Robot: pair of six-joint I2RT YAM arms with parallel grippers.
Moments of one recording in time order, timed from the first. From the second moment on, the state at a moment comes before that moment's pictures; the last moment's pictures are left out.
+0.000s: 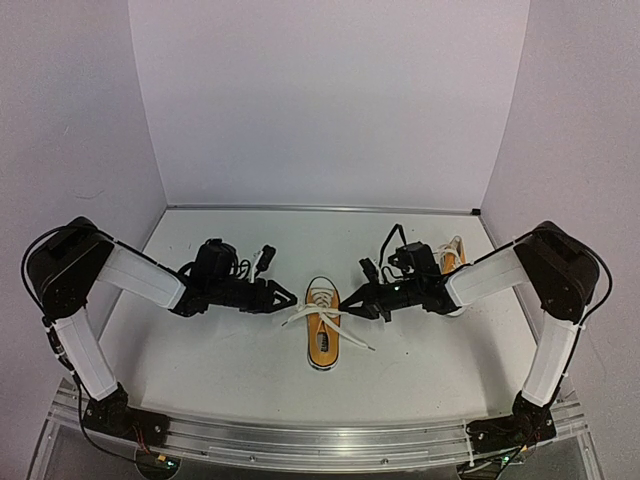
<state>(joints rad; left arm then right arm) -0.65 1.75 0.75 0.48 0.59 -0.58 0.63 1.88 0.88 0.40 -0.73 0.92</state>
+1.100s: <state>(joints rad) -0.65 1.75 0.72 0.55 0.56 -0.60 0.63 1.81 0.83 0.33 -0.66 0.87</state>
